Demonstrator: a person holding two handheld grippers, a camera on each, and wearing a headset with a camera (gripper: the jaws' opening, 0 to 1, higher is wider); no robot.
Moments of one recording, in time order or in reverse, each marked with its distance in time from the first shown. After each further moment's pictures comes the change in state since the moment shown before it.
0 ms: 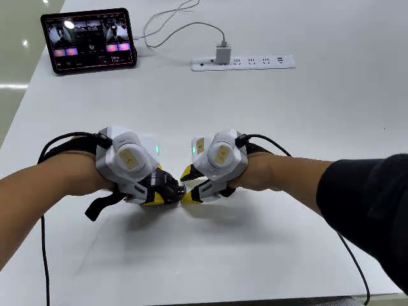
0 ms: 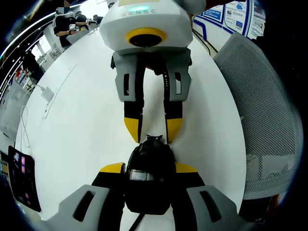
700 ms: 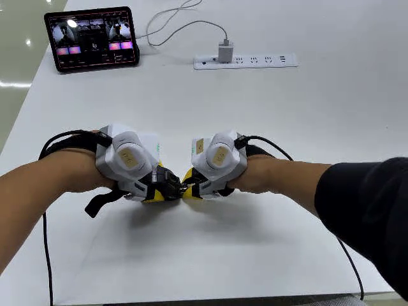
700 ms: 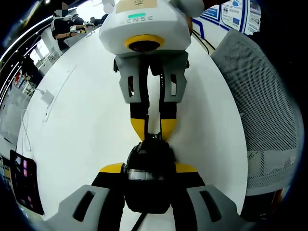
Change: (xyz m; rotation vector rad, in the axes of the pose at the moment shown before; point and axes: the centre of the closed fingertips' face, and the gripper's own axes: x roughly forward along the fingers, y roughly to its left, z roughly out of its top) left arm -0.001 0.000 -0.001 0.036 -0.009 0.002; right arm -0.002 -0.002 -0.002 0.046 0.003 -0.025
